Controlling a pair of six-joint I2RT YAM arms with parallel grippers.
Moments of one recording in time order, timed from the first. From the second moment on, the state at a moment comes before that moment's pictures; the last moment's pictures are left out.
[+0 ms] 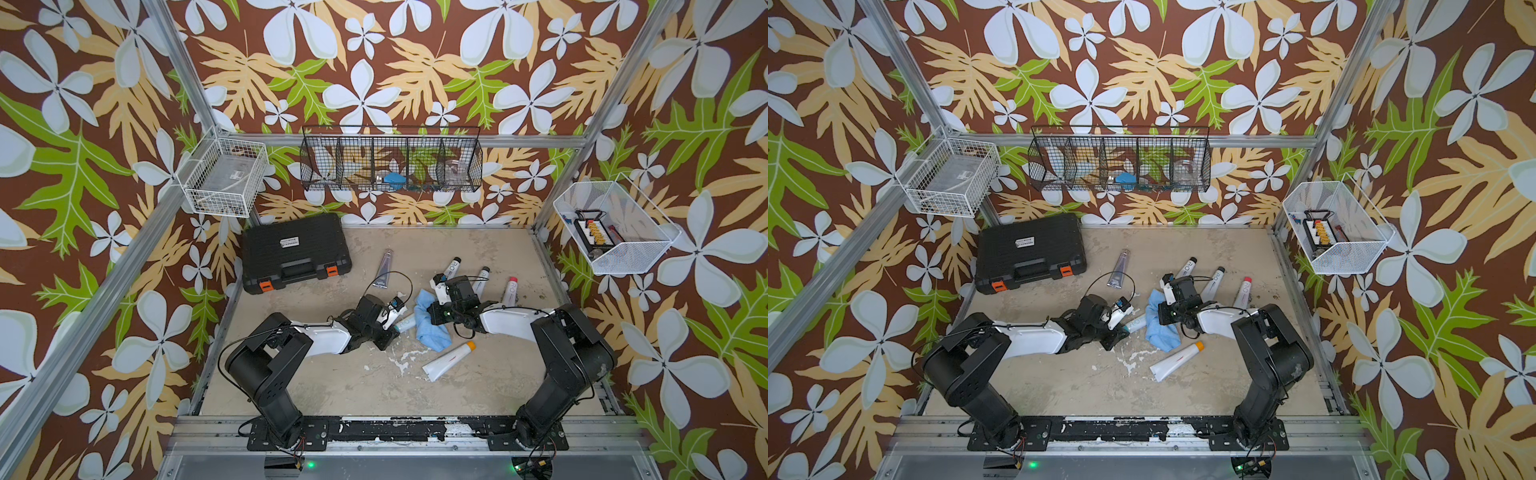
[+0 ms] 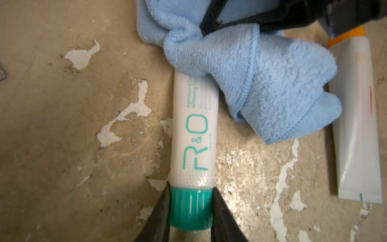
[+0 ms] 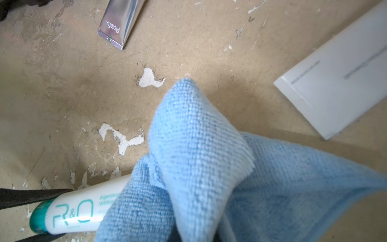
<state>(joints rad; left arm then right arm) -0.67 1.67 0.70 0.14 0.23 0.06 0.46 1.72 0.80 0.04 -0.20 0.24</state>
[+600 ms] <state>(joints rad) -0.66 1.67 0.70 0.12 0.23 0.06 0.66 1.75 0.79 0.20 -0.17 0.30</state>
